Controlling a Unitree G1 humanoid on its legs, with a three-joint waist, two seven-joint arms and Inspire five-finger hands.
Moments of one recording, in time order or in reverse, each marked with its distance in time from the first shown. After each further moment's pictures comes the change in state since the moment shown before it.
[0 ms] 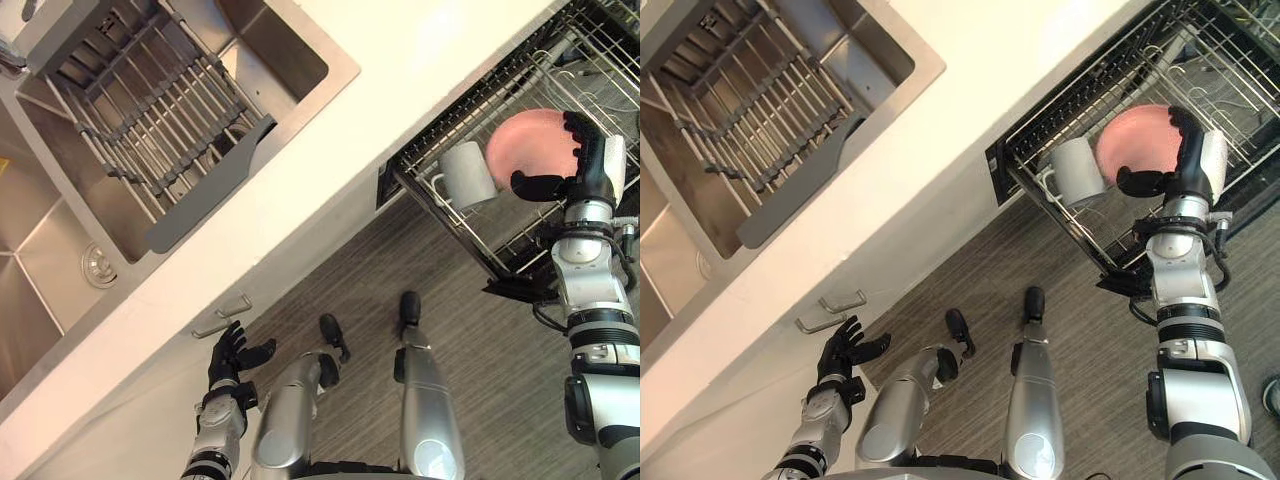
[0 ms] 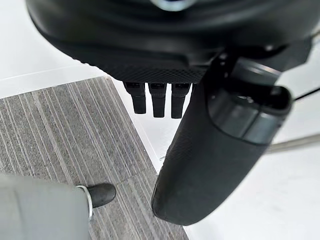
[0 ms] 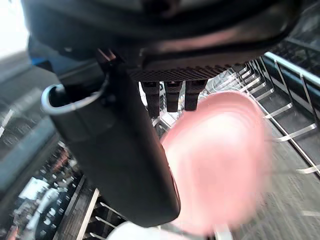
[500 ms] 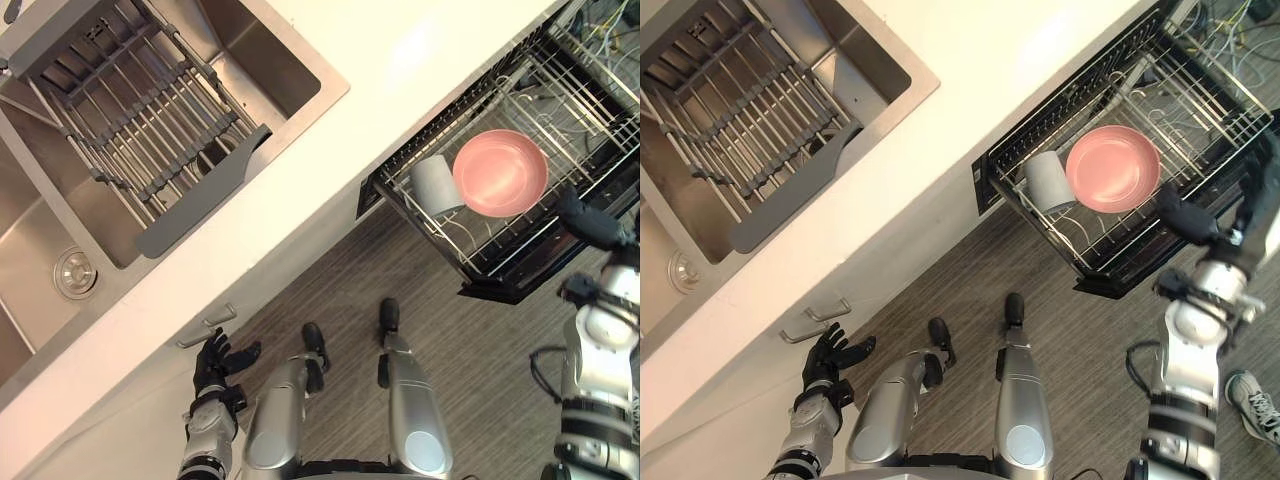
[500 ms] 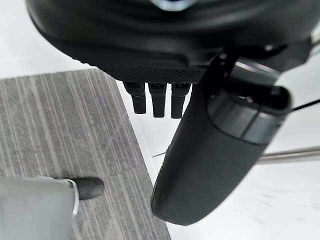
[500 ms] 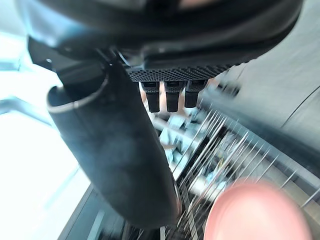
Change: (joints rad) left arm 0.039 -0.005 0.125 -0.050 0.001 0.019 -0.006; right arm 0.532 0.312 -0.415 -0.420 0.245 -0.135 -0.027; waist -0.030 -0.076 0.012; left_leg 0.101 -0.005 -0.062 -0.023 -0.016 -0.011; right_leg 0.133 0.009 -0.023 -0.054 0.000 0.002
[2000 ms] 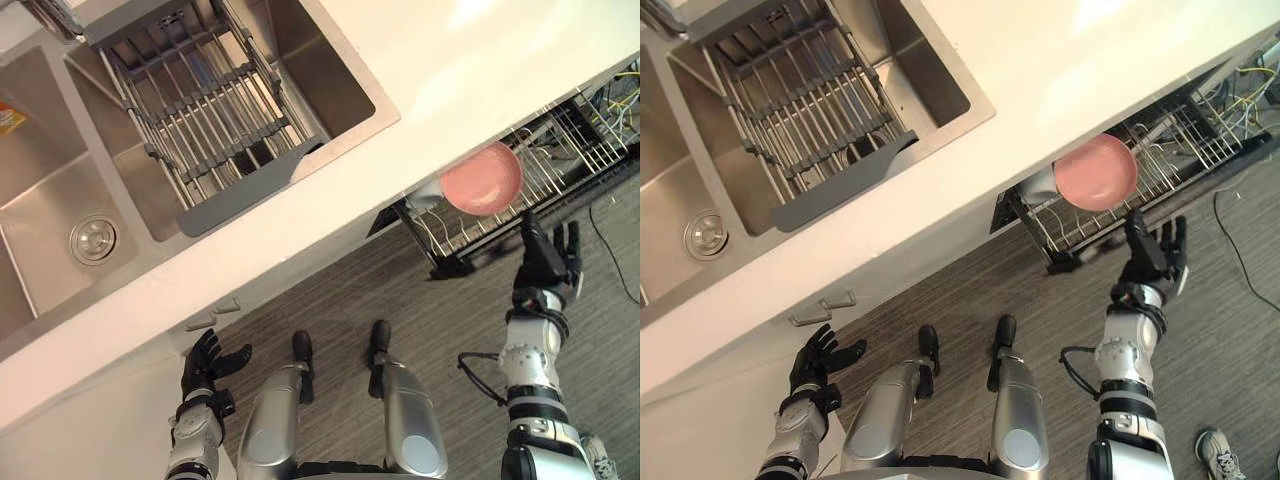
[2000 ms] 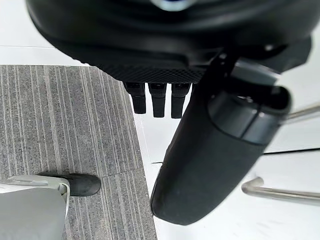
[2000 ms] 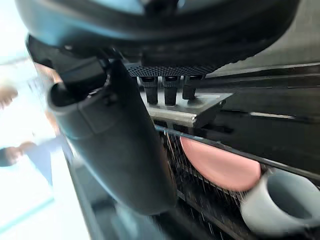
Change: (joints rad) left arm 0.024 0.051 -0.007 -0.021 0.003 0.019 -0.027; right arm -0.338 0.036 0.314 0.377 0.863 -0.074 0.193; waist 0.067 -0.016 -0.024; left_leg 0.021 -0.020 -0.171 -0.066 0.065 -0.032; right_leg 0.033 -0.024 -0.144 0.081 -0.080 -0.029
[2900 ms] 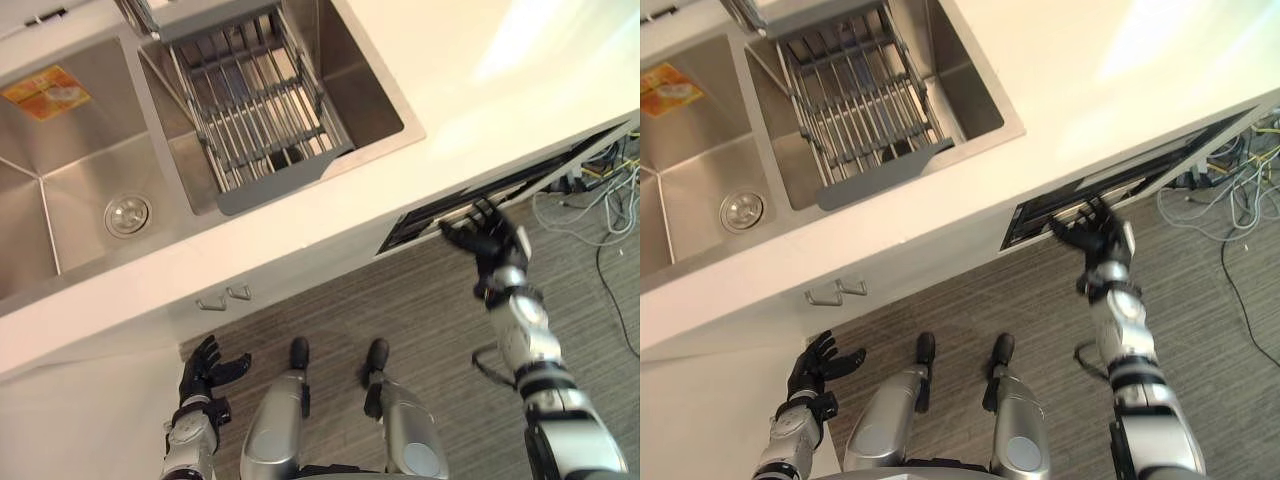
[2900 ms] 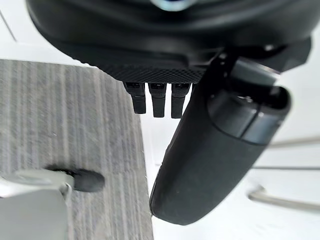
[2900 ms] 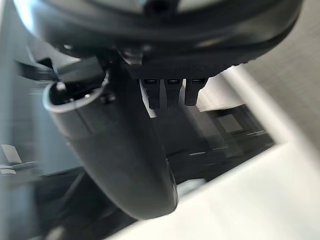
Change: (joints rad) left arm 0.041 0.029 -0.043 0.006 0.019 0.020 -0.034; right arm 0.188 -0.100 0.202 0.177 -0.455 0.144 0.150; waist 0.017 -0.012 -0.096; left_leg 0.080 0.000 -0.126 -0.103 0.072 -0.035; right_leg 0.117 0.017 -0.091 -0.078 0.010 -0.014
